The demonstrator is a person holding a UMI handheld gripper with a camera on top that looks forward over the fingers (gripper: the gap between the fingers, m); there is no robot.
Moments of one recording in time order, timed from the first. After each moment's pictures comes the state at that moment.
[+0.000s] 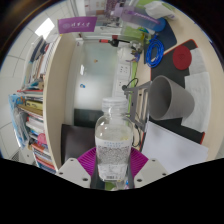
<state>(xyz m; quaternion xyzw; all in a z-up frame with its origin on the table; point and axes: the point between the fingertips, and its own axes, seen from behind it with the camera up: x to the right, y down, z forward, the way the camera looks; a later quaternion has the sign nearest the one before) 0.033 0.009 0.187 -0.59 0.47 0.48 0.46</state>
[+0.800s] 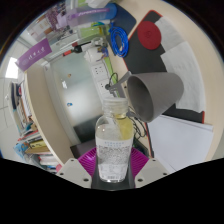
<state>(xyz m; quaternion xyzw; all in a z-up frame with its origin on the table) 0.070 0.012 0.188 -0.48 0.58 0.58 0.31</state>
